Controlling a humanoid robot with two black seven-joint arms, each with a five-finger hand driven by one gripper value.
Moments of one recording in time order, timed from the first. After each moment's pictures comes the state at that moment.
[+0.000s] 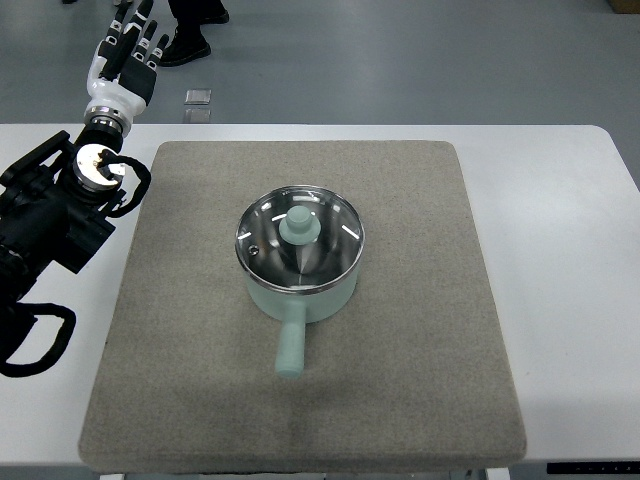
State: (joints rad) left arm -1.03 0.14 -0.73 -0.25 -0.31 -0.31 -0.35; right arm 0.04 0.00 -0.05 0.16 0.04 -0.05 0.10
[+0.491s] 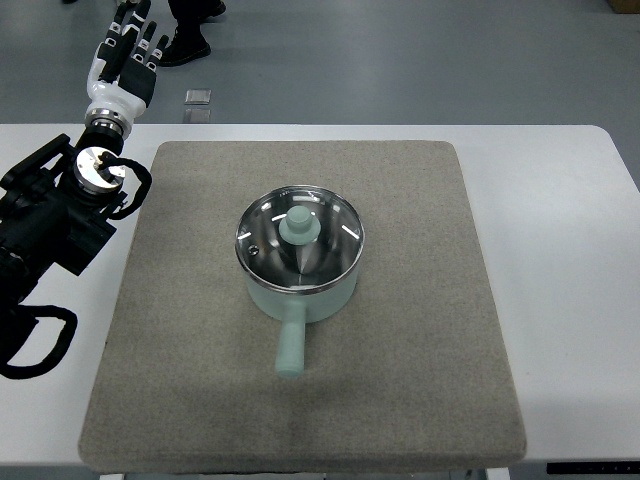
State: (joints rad) left arm -1.02 0.14 -0.74 -0.25 -0.32 -0.30 -0.36; right arm 0.04 0.00 -0.06 0.16 0.04 -0.05 0.10
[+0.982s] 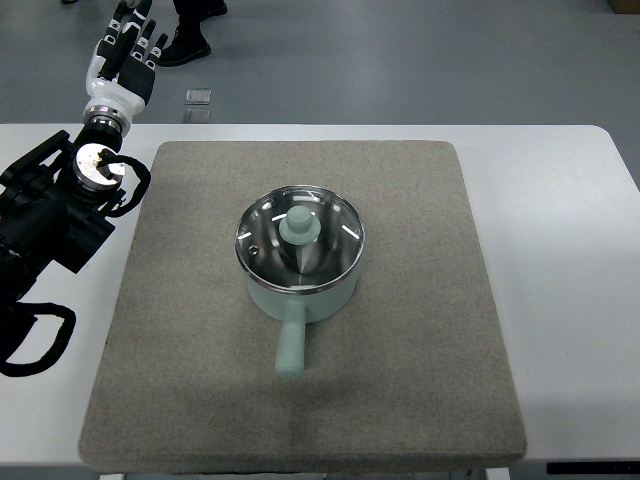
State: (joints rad) left arm -1.03 0.14 -0.73 -0.25 -0.31 -0.30 -0.36; right arm 0.04 0.00 -0.05 0.16 0.04 -0.05 0.10
